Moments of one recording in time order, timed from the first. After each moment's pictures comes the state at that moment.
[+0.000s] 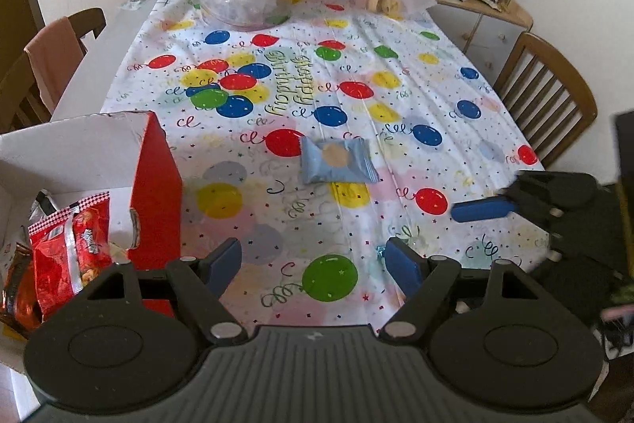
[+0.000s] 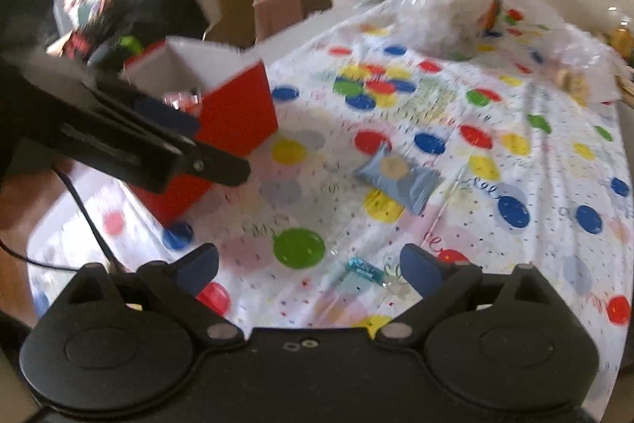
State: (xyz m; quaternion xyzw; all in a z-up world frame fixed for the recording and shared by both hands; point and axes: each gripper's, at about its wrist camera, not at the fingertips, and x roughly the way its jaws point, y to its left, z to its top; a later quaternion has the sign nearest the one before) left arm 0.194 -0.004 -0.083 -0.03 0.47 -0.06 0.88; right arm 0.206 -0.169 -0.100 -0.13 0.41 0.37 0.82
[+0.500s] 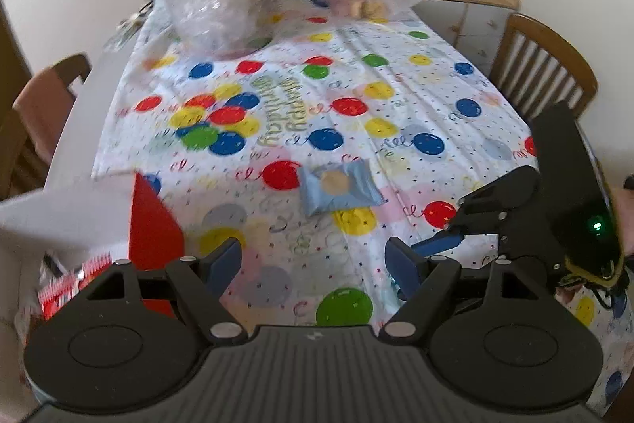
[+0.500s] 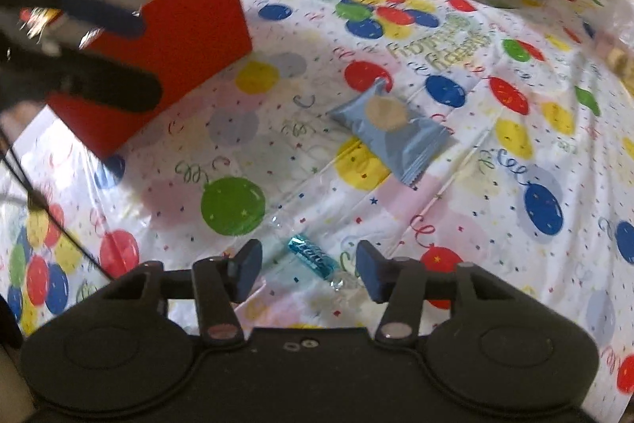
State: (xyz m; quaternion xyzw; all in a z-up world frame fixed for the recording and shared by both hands) left arm 0.220 -0.019 -0.078 0.05 0.45 -0.08 0.89; right arm 0.270 -0.162 -0.169 -0.21 0.46 0.41 0.76
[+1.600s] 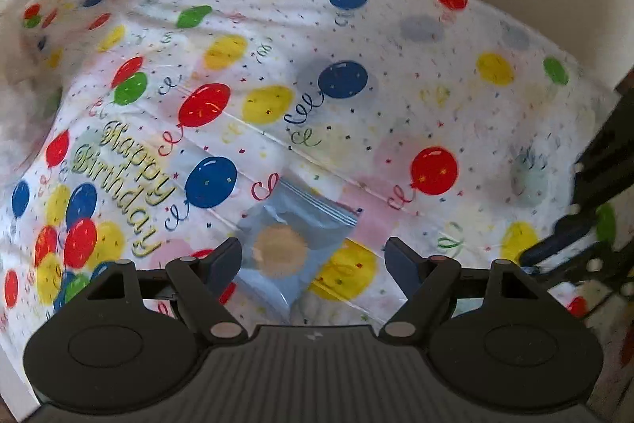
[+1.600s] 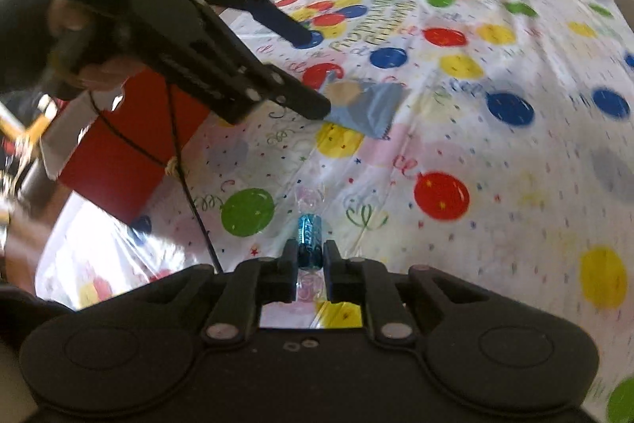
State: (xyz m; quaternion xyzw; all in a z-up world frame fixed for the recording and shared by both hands) left arm 0.356 -0.074 -0.162 0.28 0.50 -0.35 0.74; right arm 0.247 -0.216 -0.161 0.00 0.49 0.34 0.80
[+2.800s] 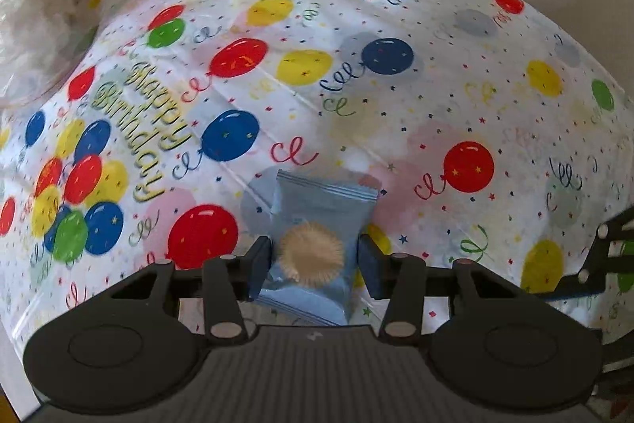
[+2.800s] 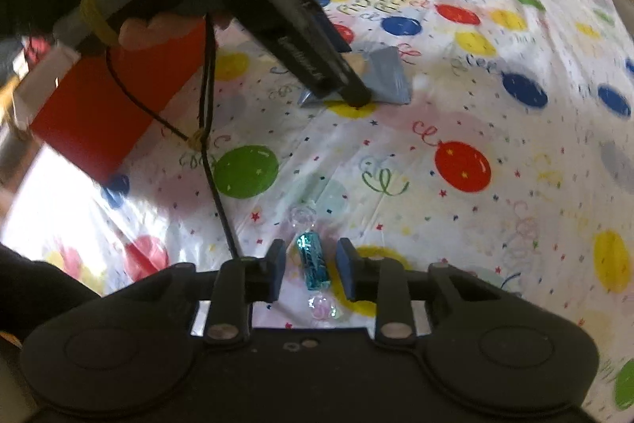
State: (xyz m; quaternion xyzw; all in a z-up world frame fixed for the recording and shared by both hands) left arm 0.350 -0.065 -0.175 0.23 0.53 -0.26 0.77; right arm 0.224 -0.180 -0.177 -0.10 0.50 0.32 0.80
